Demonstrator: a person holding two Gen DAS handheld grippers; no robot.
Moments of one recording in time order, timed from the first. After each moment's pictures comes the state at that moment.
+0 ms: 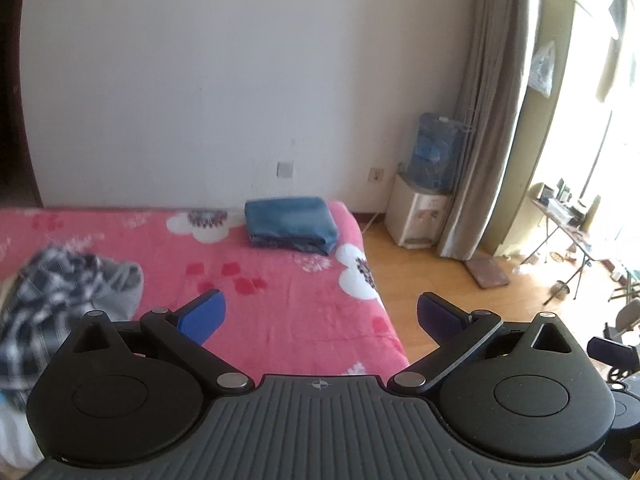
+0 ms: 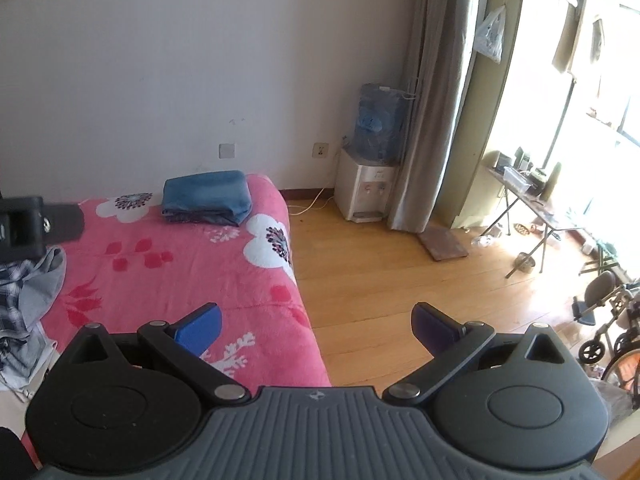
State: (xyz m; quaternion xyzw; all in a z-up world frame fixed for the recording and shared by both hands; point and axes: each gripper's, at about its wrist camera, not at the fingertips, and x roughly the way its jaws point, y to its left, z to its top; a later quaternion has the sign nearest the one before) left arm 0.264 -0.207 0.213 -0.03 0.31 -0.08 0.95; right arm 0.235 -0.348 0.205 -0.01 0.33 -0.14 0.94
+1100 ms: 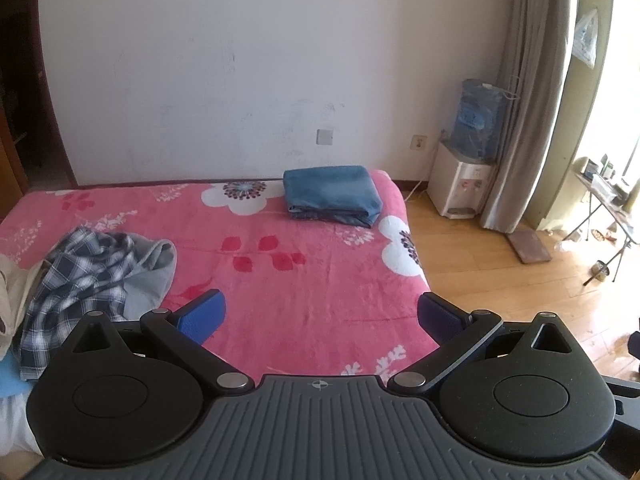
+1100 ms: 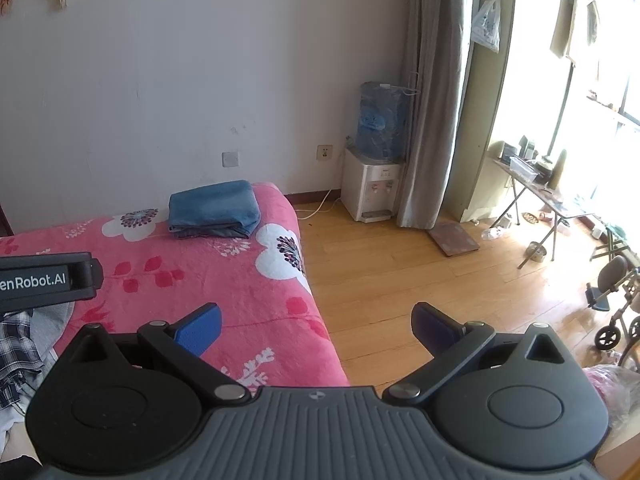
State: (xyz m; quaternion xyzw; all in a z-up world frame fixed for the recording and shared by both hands) left arm 0.287 -0.205 0.209 -0.01 0.35 -0.03 0.94; right arm 0.249 -0.346 0.211 0.03 0.32 -0.14 0.94
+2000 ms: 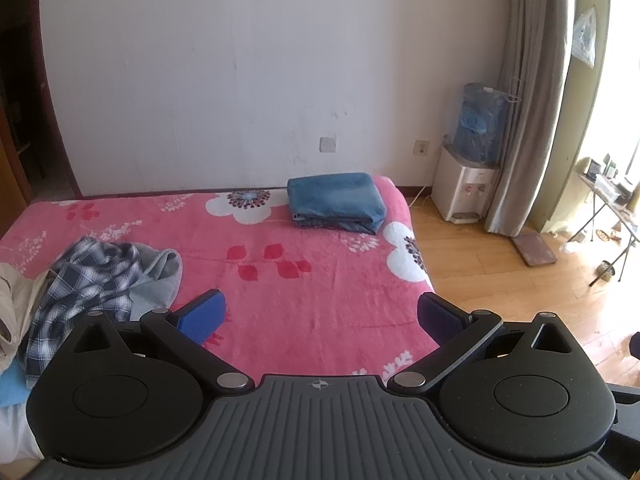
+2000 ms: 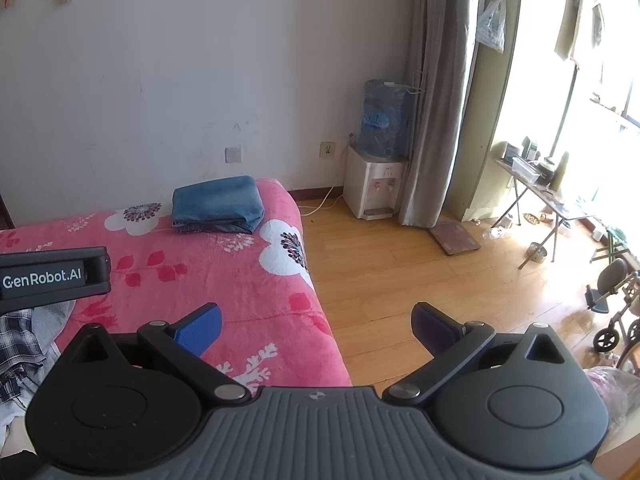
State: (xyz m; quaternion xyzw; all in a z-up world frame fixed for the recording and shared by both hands) left arm 0.287 -0.204 0.209 0.00 0.34 -0.02 0.94; right arm 0.252 -0.337 0.213 0.02 0.33 -0.14 0.93
